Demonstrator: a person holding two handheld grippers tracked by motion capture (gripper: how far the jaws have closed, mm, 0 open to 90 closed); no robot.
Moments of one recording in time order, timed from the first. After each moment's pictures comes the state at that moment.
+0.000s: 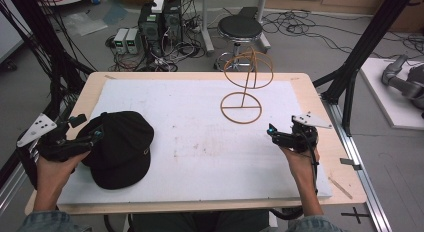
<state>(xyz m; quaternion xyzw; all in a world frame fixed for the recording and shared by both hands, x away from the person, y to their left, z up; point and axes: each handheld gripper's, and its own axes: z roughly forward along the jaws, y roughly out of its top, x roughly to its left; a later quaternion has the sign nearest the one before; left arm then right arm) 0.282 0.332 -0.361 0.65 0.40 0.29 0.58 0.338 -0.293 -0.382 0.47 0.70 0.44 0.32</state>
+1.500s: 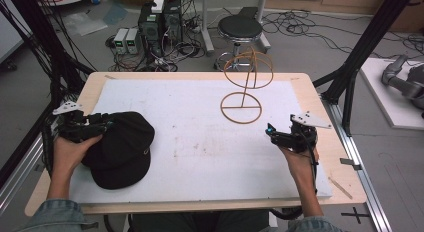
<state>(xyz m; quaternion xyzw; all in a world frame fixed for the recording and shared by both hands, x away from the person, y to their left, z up) 0.352 0.334 -0.385 0.70 0.50 0.21 0.47 0.335 -0.288 -0.377 0.45 0.70 0.45 0.32</state>
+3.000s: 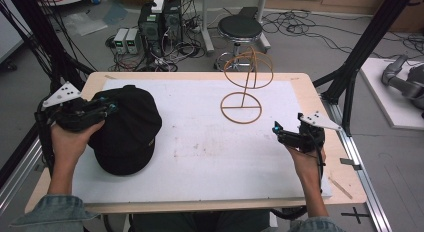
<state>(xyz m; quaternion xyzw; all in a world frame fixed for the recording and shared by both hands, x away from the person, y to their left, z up) 0.332 0.290 -0.303 0.71 0.37 0.26 0.54 0.329 -0.304 -0.370 0.46 0.68 0.46 0.34</state>
